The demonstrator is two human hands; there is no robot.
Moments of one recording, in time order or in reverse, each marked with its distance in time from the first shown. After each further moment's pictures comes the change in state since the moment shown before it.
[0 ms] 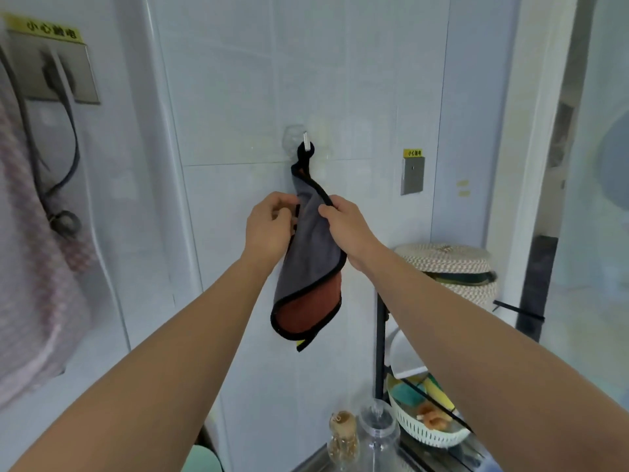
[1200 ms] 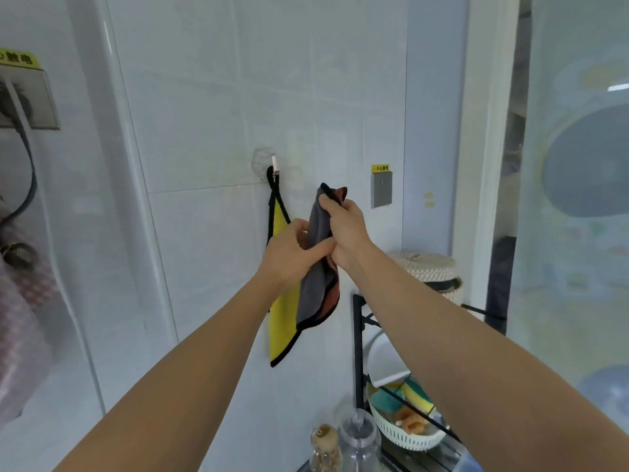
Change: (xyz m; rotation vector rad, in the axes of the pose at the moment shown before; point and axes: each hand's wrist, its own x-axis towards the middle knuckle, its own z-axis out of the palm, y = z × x) left_hand -0.020 0.027 0.044 0.204 -0.295 0.056; right_hand 0.008 -0.024 -0.029 0.487 0.266 0.125
